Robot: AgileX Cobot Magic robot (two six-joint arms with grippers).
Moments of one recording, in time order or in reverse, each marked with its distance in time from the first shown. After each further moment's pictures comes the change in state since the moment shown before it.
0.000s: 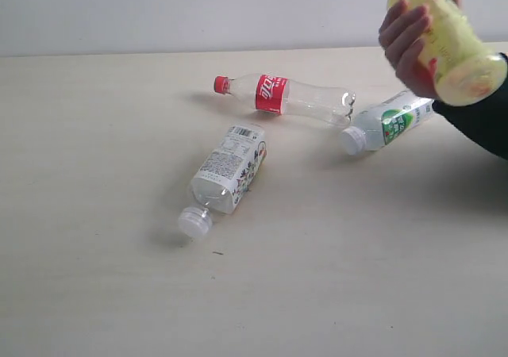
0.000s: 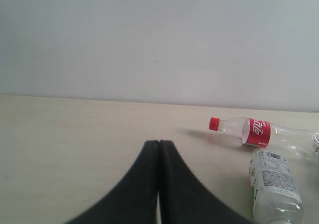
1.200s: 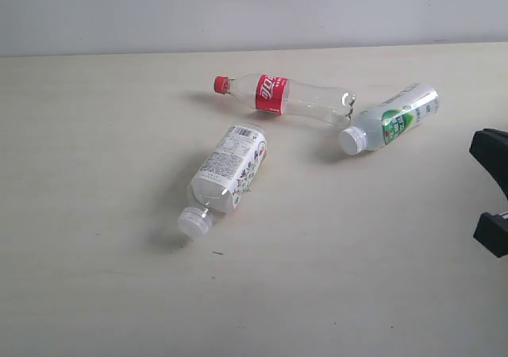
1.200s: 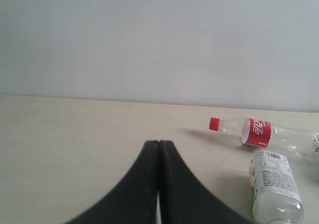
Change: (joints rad) left arm 0.000 0.000 0.000 0.000 0.000 0.000; right arm 0.078 -0.531 0.980 0.074 -0.881 -0.085
